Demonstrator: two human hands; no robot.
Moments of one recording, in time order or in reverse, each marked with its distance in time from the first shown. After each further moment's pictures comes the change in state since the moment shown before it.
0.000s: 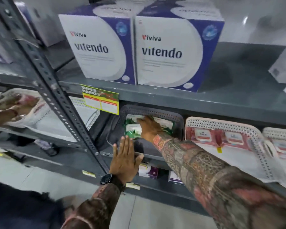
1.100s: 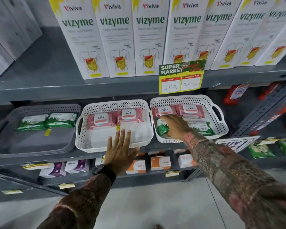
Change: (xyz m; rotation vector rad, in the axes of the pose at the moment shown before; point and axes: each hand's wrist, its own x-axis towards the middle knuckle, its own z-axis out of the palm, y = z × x) left_hand -0.024 0.388 0.047 -0.056 -0.129 0.332; right_hand -0.347 0.447 -0.024 0.075 0.052 0.390
